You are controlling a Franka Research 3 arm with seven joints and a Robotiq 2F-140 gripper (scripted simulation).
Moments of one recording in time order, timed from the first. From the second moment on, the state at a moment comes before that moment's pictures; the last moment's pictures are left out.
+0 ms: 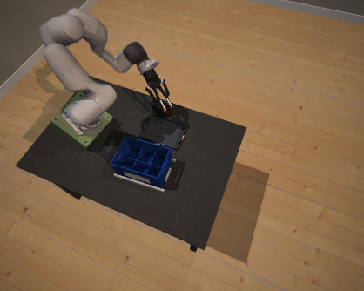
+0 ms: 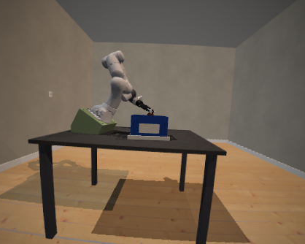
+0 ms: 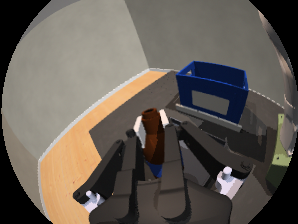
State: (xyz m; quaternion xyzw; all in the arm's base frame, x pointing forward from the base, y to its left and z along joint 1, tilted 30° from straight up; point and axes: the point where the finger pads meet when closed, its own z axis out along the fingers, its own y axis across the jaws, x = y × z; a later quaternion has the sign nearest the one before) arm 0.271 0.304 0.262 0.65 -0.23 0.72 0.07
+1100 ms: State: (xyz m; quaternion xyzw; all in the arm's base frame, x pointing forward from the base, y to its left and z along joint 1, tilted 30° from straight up) arm 0.271 0.301 0.259 0.62 -0.23 0.74 0.08
